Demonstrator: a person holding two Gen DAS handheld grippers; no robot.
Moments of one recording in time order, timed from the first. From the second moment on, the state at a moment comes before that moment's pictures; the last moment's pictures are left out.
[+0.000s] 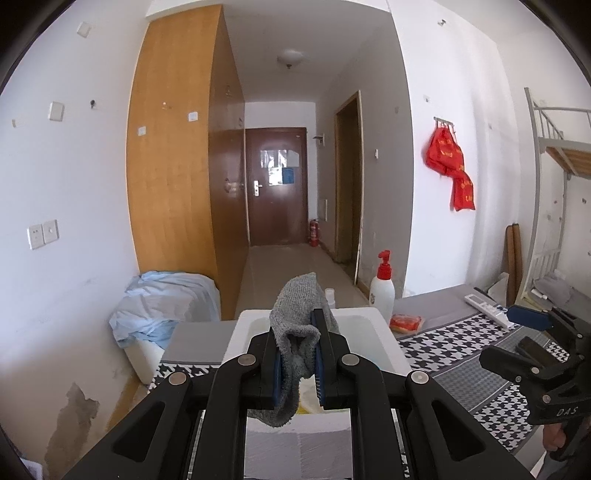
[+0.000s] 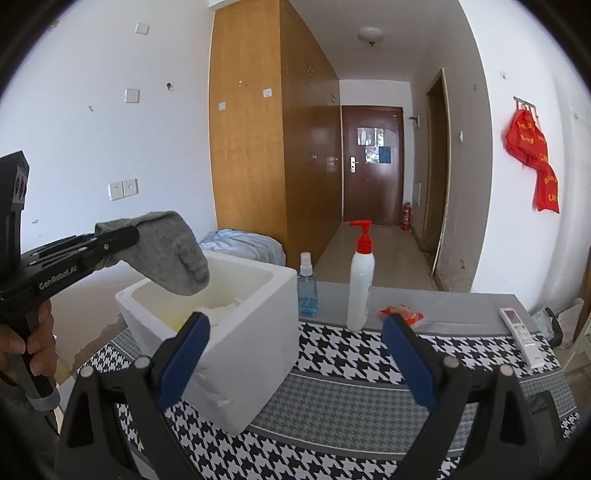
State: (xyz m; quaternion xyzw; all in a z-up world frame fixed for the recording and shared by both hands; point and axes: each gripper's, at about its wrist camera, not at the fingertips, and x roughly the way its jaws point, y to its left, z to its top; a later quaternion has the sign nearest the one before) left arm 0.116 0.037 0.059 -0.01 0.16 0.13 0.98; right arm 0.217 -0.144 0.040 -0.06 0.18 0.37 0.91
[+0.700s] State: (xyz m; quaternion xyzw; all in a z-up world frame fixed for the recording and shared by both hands) left arm 0.149 0.040 0.040 -0.02 0.20 0.13 0.97; right arm 0.222 -0.158 0.031 -0.06 0.19 0.35 0.91
